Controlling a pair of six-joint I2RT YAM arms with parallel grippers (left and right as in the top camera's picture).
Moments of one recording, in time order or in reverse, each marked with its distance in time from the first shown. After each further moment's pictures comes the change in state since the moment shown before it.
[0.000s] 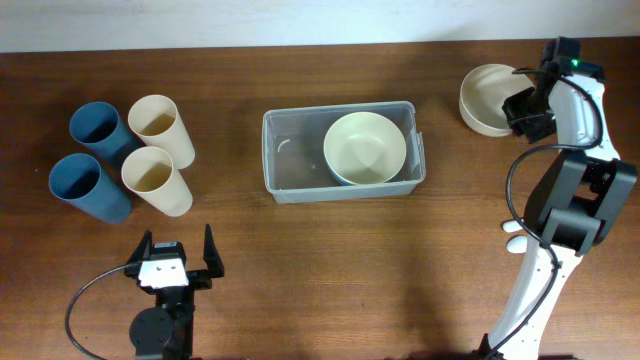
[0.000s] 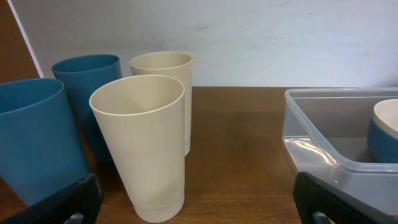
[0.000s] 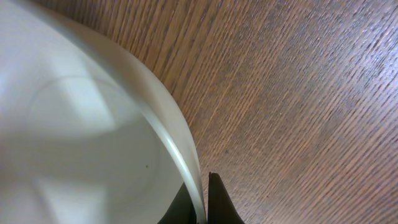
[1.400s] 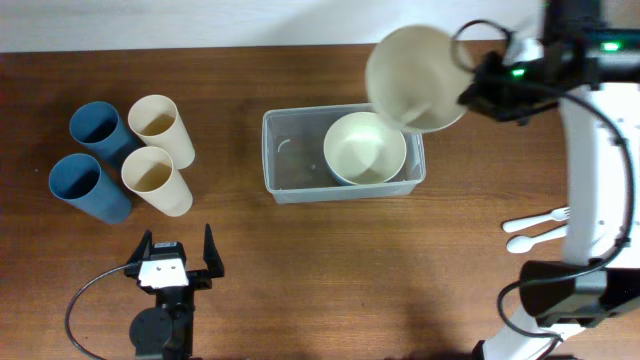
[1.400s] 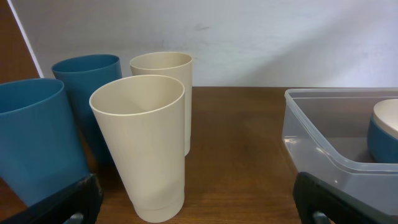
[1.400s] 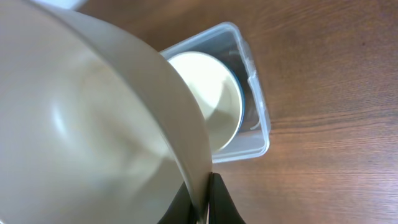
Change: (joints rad) left arm 0.000 0.000 0.000 0.000 0.000 0.000; right arm 0.299 -0.560 0.048 -0.399 -0.376 -0.462
